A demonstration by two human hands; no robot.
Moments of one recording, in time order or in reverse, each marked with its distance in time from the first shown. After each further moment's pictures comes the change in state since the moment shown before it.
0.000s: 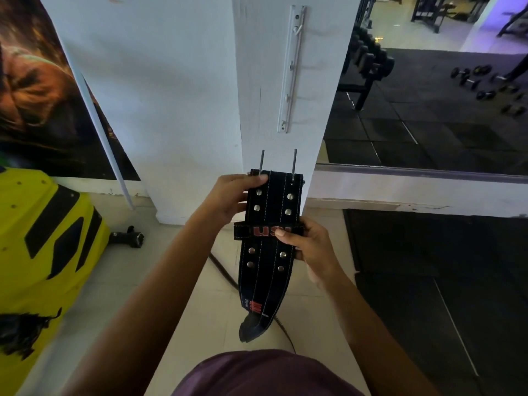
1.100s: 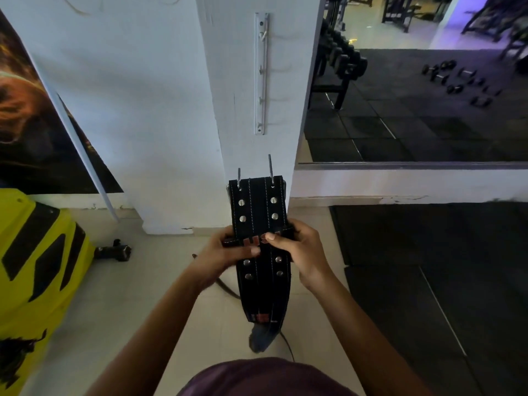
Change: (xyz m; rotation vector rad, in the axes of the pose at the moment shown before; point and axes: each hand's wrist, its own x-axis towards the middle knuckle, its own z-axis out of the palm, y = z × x) left_hand -0.060 -0.086 0.005 0.088 -0.228 0.027; right_hand -0.024 -0.003 -0.012 -0.001 0.094 -0.093
